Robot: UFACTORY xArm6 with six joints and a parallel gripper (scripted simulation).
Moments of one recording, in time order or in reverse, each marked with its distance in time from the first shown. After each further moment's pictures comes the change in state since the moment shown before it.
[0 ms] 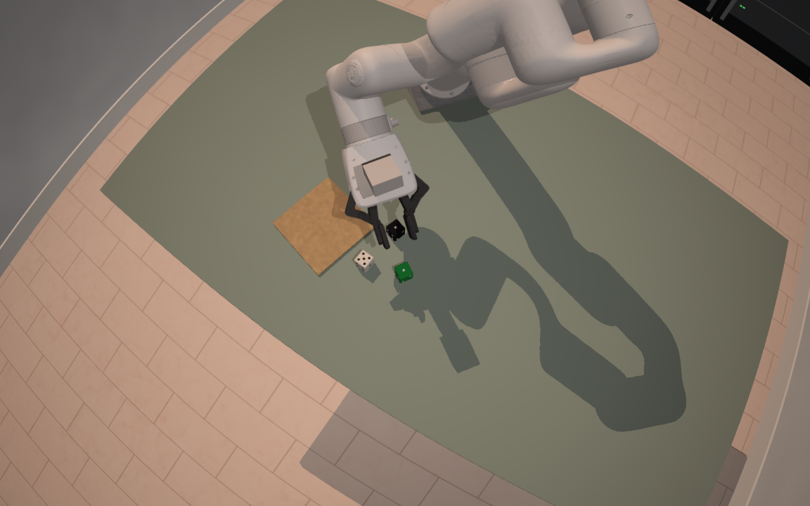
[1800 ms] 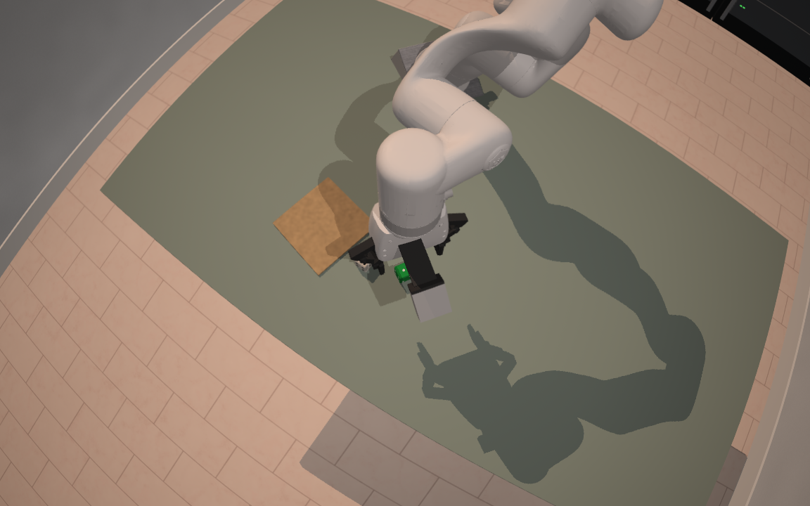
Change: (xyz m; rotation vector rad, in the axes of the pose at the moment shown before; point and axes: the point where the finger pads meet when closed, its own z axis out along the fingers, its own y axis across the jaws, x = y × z) arm 0.053 0.000 0.028 -0.005 -1.011 0.003
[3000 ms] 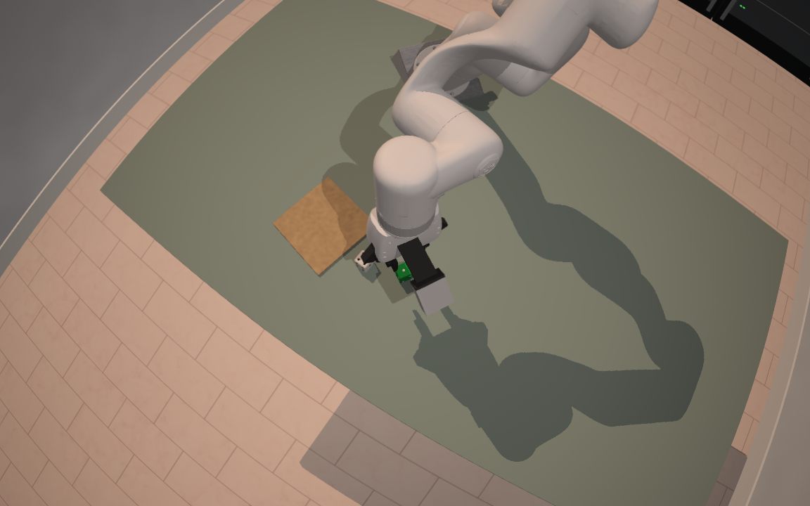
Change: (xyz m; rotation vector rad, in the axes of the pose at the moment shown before) arm -0.016 0.000 0.036 0.000 -0.001 -0.118
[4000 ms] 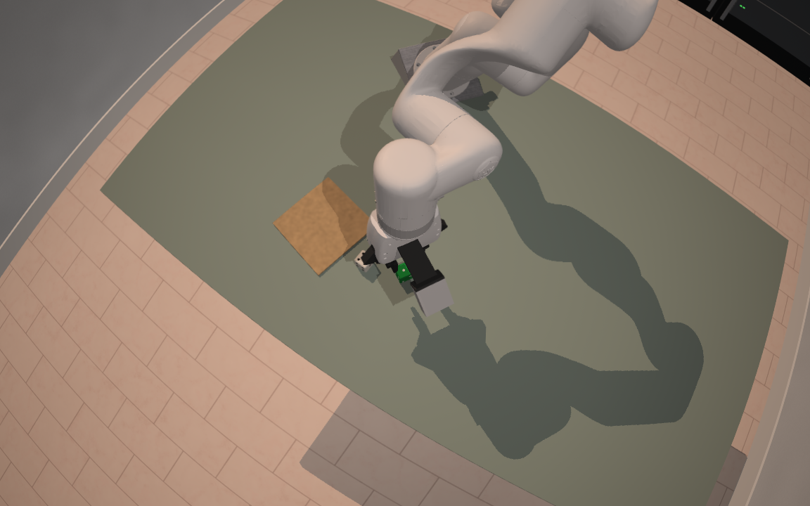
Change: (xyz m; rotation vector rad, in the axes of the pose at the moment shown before) arm 0.000 0.000 0.006 0.000 0.000 0.000
